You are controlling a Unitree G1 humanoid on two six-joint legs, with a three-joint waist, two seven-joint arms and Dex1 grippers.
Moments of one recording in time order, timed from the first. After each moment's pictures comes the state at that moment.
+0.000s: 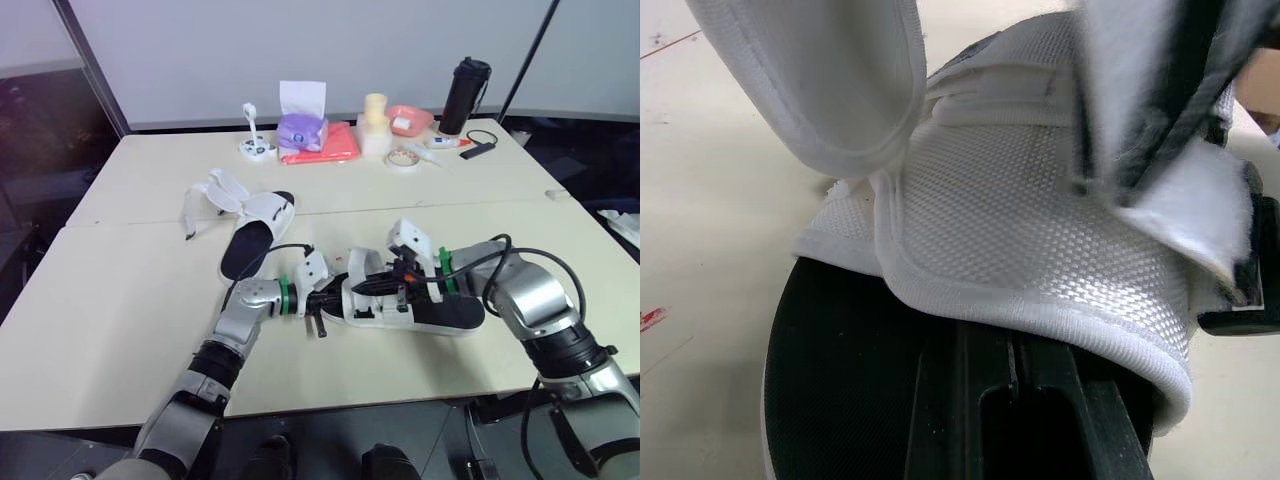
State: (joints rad) left arm -0.64 0.18 -0.25 0.51 -0.12 0.05 -1.04; right arm -0.66 -0.69 0.25 -0.11 0.37 0.76 1.10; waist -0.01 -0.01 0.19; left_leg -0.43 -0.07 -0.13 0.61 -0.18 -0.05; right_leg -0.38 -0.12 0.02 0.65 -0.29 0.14
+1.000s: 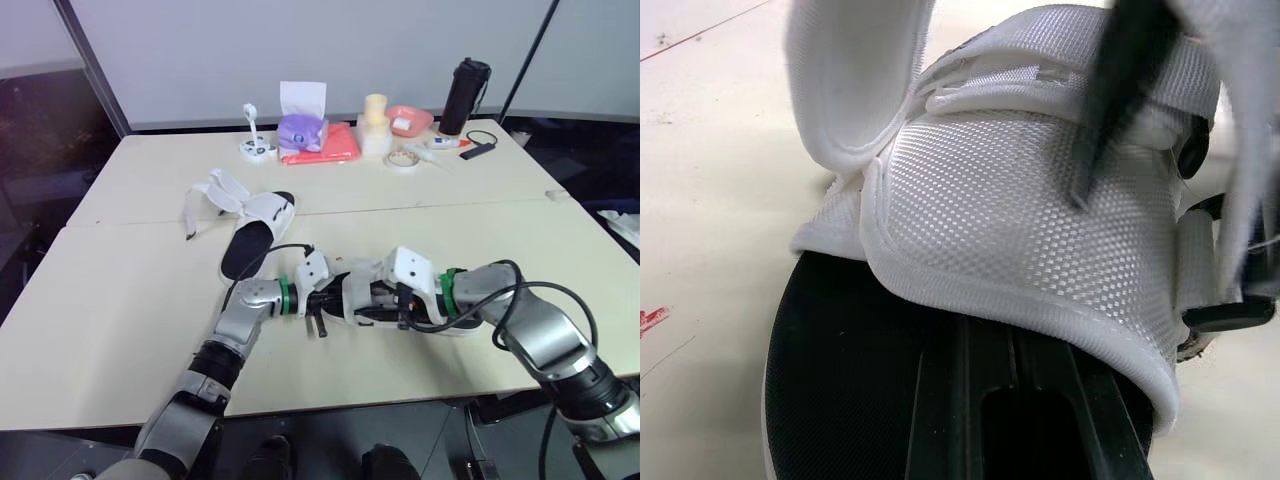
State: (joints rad) left arm -0.64 0.17 -0.25 0.50 -0.12 0.06 -1.04; right arm -0.48 -0.78 0.26 -0.38 0.22 0.68 0.96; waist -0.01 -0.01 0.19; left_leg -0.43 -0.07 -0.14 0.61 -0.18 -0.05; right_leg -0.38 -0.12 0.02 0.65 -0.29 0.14
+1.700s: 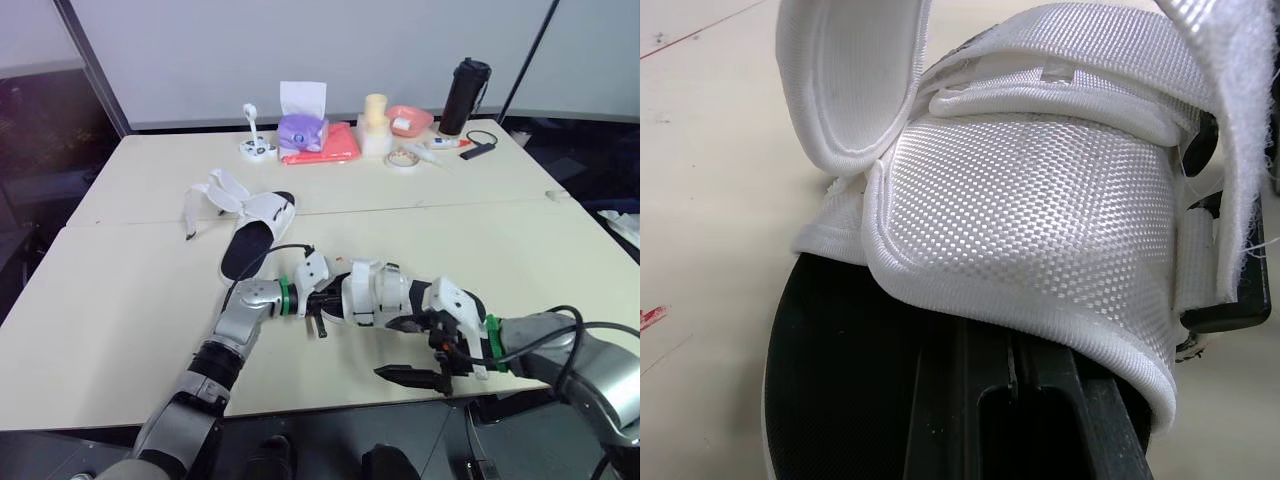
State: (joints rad) left arm -0.64 0.18 -0.25 0.50 -0.12 0.06 -1.04; right arm -0.17 -0.83 0.01 -0.65 0.57 1.01 0.89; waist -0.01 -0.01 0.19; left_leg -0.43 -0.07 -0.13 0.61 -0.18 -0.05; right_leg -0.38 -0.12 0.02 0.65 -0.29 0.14
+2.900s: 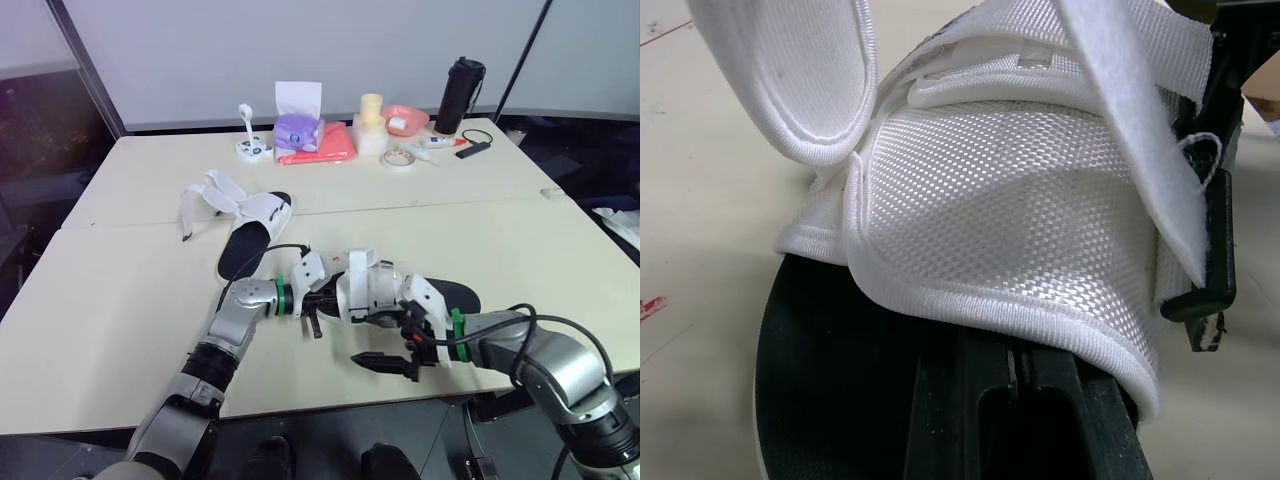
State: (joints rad) left arm -0.61 0.21 -0.25 0.44 -0.12 0.10 -1.04; right arm -0.27 -0.72 0.14 -0.48 0.54 0.95 0.82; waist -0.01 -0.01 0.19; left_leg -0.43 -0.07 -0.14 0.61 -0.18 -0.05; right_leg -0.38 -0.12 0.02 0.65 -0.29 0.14
